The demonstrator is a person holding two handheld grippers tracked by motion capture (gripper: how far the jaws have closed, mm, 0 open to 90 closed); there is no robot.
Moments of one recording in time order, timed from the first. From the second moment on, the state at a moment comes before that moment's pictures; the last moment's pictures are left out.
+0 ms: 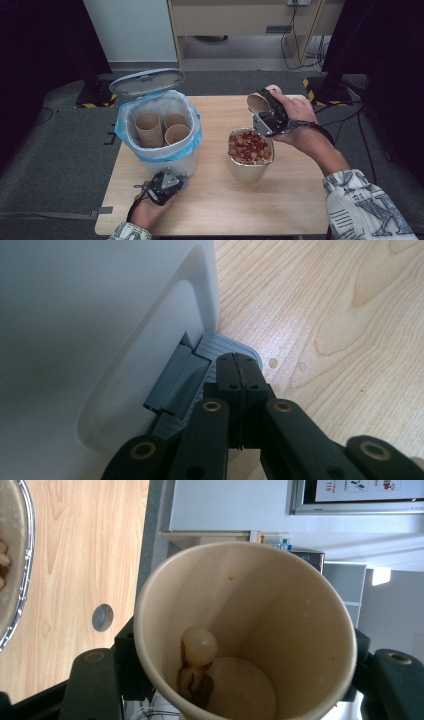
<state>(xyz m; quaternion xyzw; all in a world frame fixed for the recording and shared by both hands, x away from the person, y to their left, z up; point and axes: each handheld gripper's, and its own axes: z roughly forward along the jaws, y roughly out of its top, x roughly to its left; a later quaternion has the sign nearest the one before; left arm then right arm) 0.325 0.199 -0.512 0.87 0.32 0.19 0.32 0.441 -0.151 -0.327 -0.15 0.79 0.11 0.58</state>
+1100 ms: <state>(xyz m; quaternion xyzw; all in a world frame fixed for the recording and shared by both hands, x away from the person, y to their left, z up) 0.325 0.199 -0.512 0.87 0.32 0.19 0.32 0.450 -0.143 -0.323 -0.08 0.81 0.20 0.55</state>
